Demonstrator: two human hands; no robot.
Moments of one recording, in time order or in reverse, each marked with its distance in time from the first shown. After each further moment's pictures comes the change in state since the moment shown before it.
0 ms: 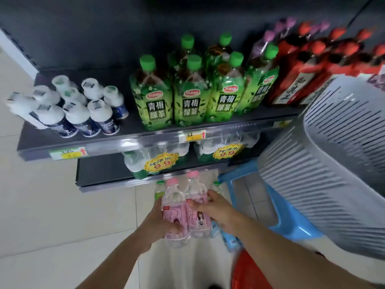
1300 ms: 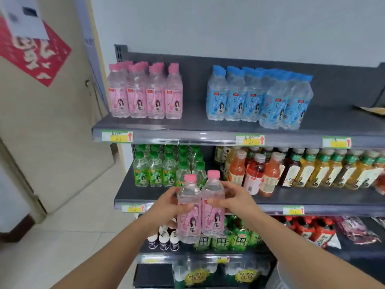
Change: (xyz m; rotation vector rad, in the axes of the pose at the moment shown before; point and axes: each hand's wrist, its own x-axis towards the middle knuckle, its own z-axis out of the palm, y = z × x) left_hand -0.412 0.349 -0.123 0.020 0.247 0.580; right_hand -0.415 -0.382 0.026 -0.182 0.095 -0.812
